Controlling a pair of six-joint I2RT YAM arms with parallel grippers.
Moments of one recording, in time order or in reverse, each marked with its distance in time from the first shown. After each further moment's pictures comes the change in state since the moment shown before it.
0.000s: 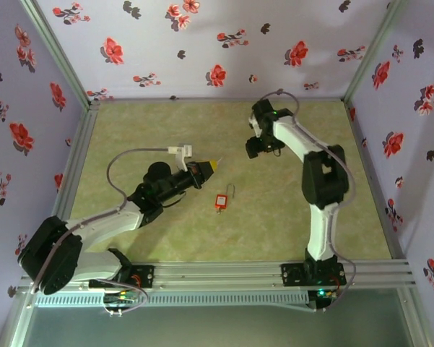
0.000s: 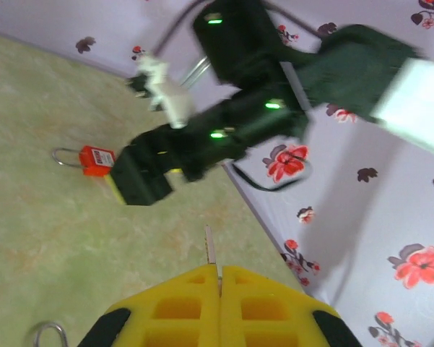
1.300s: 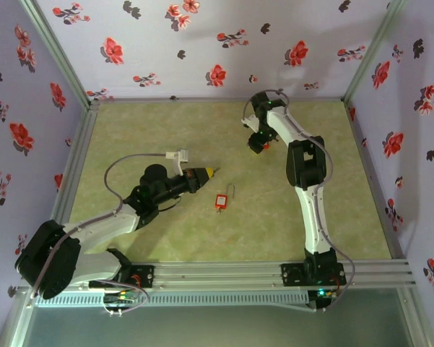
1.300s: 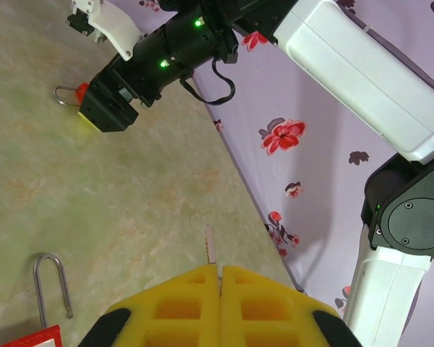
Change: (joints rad) left arm 0.042 -0.026 -0.054 -0.046 0.100 -0.098; right arm -0.063 0.379 0.467 -0.138 0.050 -0.457
